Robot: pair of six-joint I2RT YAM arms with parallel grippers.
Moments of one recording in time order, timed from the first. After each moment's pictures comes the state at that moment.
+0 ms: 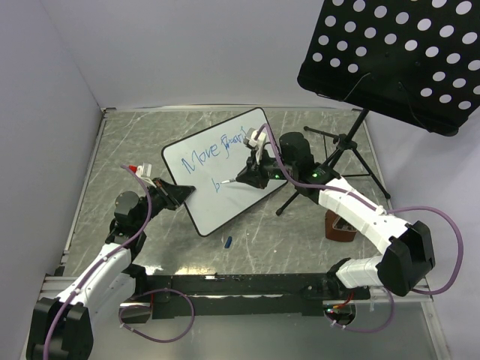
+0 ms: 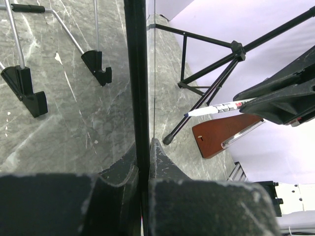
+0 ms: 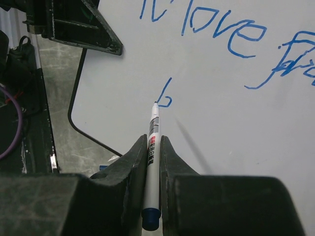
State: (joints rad) left arm -0.22 0.79 0.25 0.52 0.47 -0.80; right arm 0.60 1.32 1.07 -0.18 -0.60 -0.14
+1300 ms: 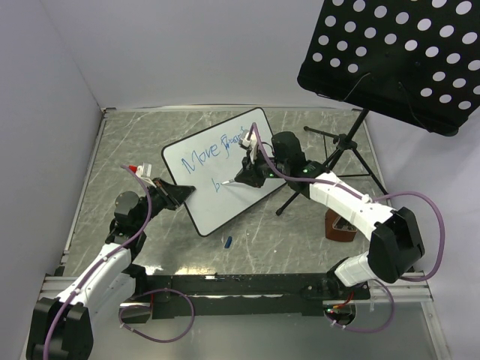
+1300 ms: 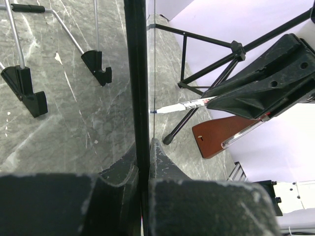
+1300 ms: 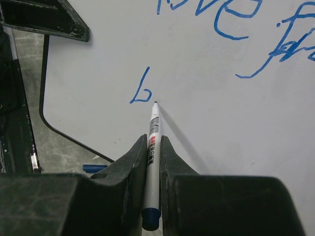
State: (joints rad) left arm -0.22 0.79 0.25 0.52 0.47 -0.81; right arm 0.59 1.42 1.08 -0.16 -0.58 -0.17
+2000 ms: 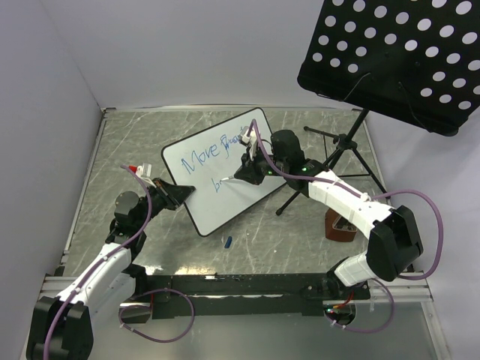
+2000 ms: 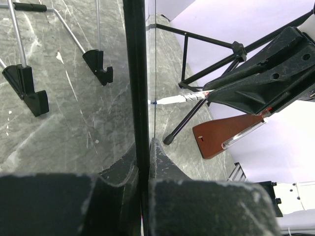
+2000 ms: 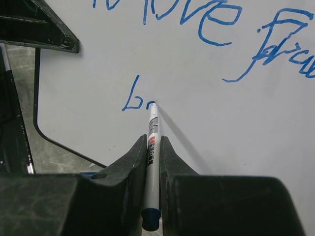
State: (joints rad) left arm -0.22 0.80 0.25 0.53 0.46 -0.81; right arm 0.59 1.44 1.10 -0.14 -0.54 -0.14
